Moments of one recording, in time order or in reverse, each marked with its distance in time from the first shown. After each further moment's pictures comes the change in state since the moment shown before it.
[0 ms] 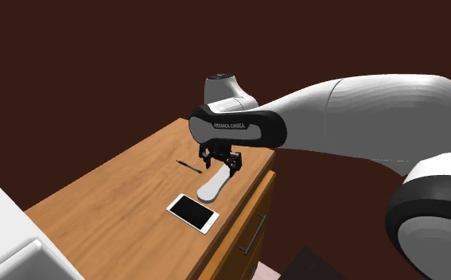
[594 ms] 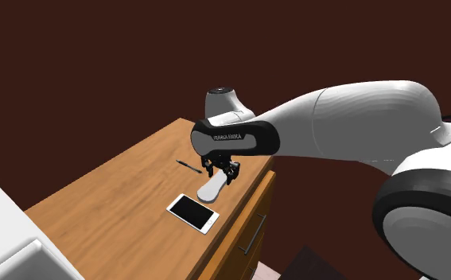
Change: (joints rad) arm 0.000 0.038 -0.001 -0.056 -0.004 0.093 0.022
